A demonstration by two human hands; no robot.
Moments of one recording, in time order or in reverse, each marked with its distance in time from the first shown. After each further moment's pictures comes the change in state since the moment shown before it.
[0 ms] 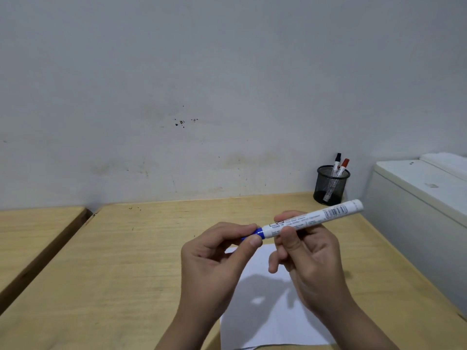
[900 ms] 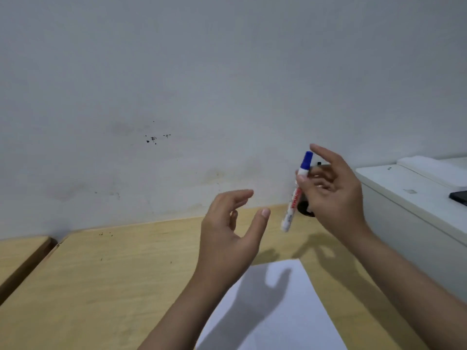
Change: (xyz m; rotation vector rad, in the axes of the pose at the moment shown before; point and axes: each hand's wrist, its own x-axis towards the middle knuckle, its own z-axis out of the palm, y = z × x) left_hand 0.066 -0.029 0.054 0.308 -0.096 0.061; right_hand 0.105 -0.031 -0.089 -0.713 0.297 -0.410
